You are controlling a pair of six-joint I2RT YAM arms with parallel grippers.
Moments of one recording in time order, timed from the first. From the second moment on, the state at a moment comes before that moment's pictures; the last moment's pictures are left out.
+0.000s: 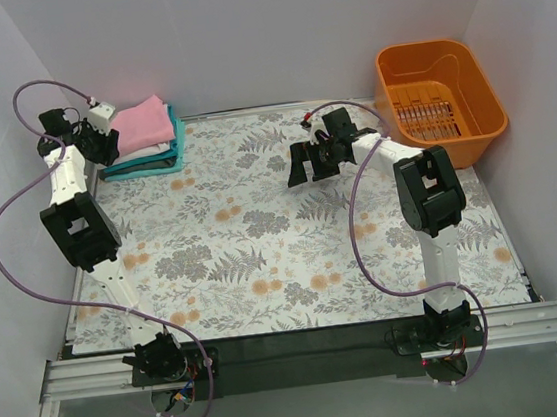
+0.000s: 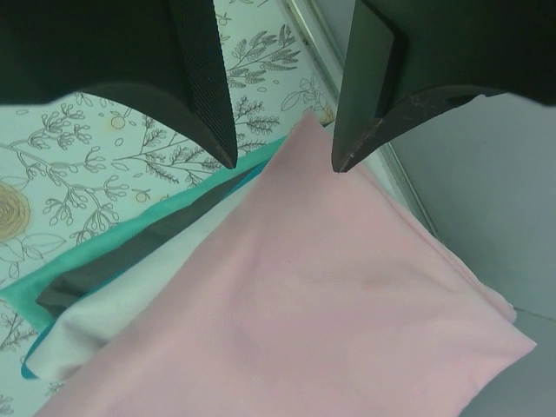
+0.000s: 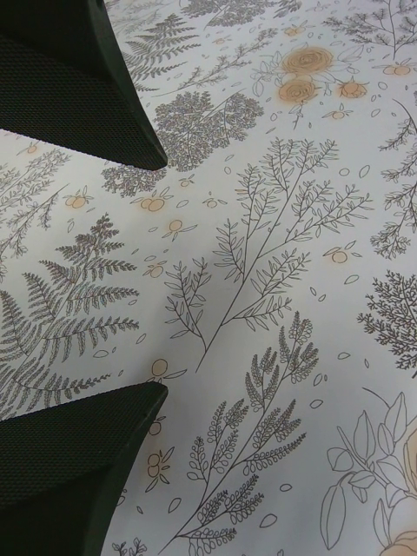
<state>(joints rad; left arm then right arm) 0.37 2.30 2.13 -0.59 0.52 0.78 0.37 2.13 1.57 -0.35 -0.55 0.17</state>
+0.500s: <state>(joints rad) 0.37 2.33 2.14 -0.60 0.50 0.83 0.37 2.13 1.57 -0.35 -0.55 0.17</state>
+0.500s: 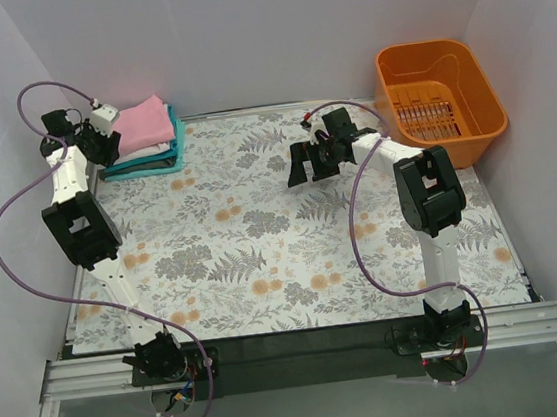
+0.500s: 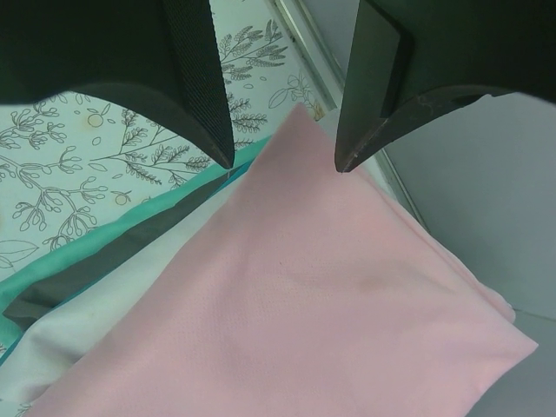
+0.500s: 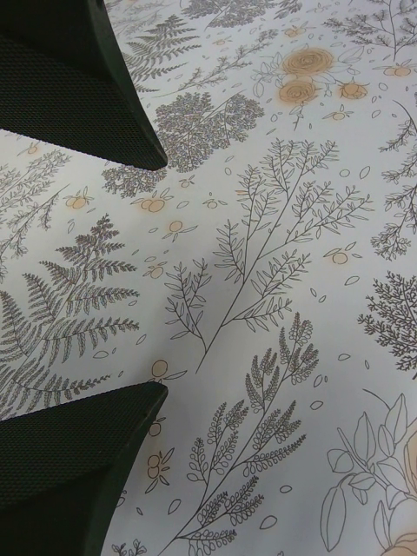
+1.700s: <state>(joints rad) 0.36 2.38 2.14 -0.54 0.42 0.88 0.37 2.13 1.57 -0.35 -0.55 0.18</state>
